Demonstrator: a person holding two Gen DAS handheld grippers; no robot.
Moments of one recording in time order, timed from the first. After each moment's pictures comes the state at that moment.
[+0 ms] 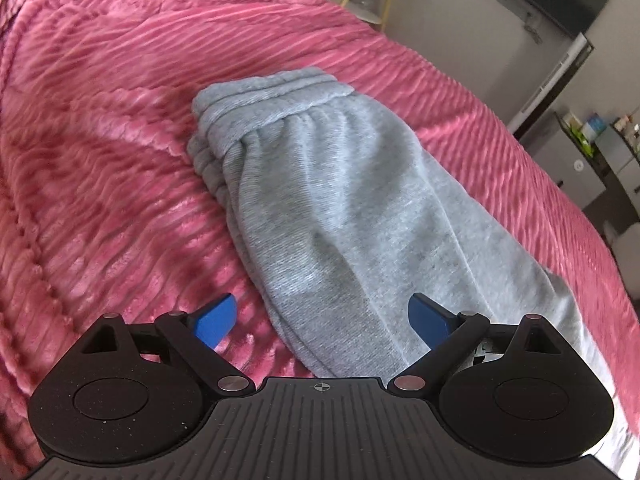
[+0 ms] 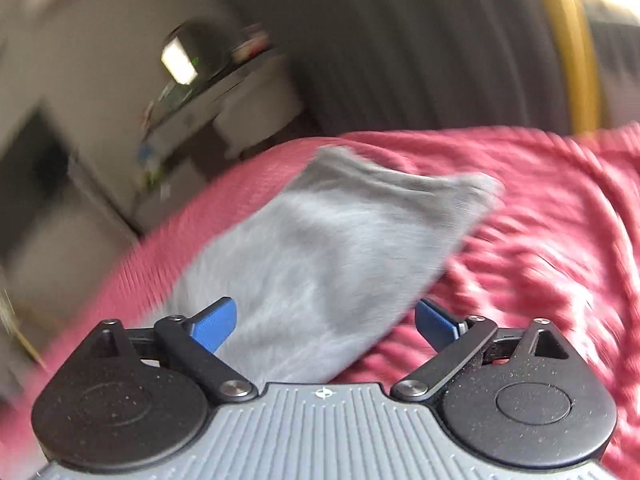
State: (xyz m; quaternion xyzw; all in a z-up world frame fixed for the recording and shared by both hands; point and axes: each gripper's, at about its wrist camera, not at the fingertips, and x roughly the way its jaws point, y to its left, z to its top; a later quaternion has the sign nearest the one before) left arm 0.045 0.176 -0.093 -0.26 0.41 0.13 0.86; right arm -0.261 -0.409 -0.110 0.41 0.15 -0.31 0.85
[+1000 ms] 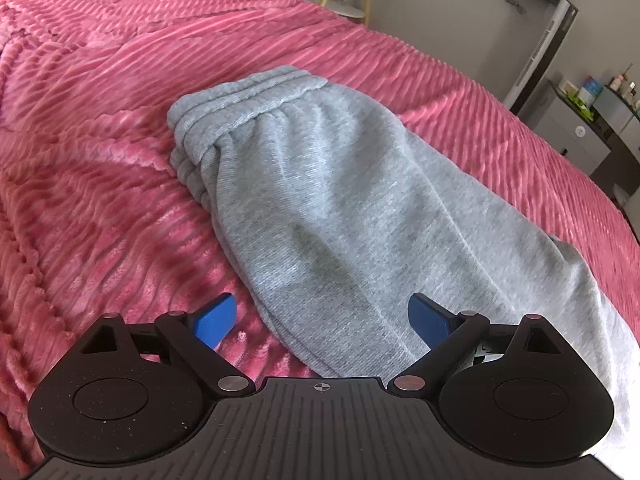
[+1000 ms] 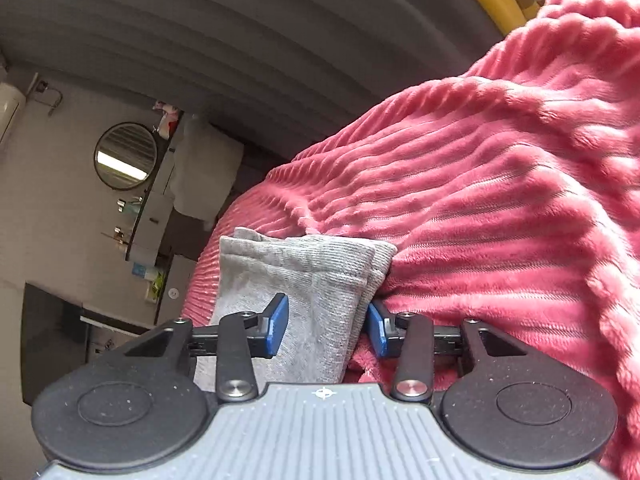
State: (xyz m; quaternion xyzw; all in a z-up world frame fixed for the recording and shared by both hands) left arm 0.051 0.160 -0.093 -0.20 0.42 0.13 0.88; right arm -0.282 -0.515 -0.164 0.59 0.06 -0.31 0.75
